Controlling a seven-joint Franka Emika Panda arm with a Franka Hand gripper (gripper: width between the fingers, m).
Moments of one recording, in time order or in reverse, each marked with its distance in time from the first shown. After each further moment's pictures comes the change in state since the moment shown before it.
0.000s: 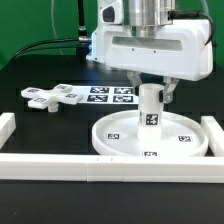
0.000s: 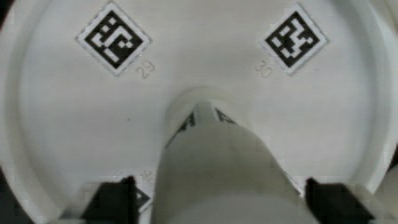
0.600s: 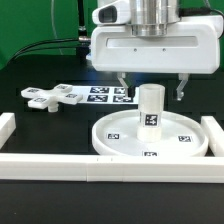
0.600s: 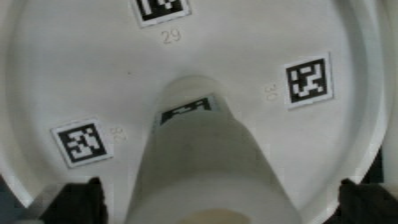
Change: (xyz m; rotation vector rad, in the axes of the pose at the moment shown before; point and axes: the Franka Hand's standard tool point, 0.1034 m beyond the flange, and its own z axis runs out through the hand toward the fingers) arm 0.000 -0.005 -0.003 -0.004 0.004 -0.559
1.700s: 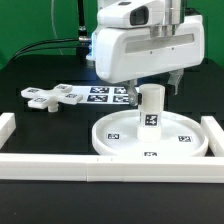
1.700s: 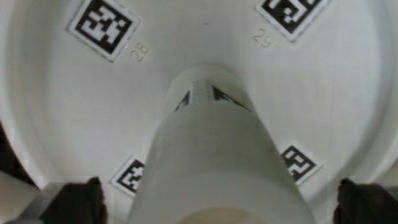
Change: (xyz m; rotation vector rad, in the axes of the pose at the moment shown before) arm 0.001 0.000 0.002 -0.034 -0.009 -0.971
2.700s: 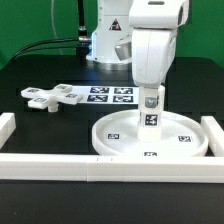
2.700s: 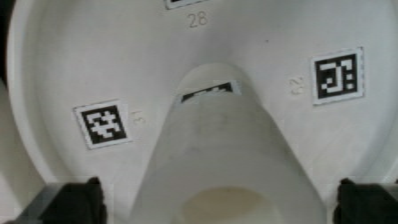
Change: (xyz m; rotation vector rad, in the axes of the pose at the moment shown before) arm 0.000 0.001 -0.001 -0.009 -0.050 -0.697
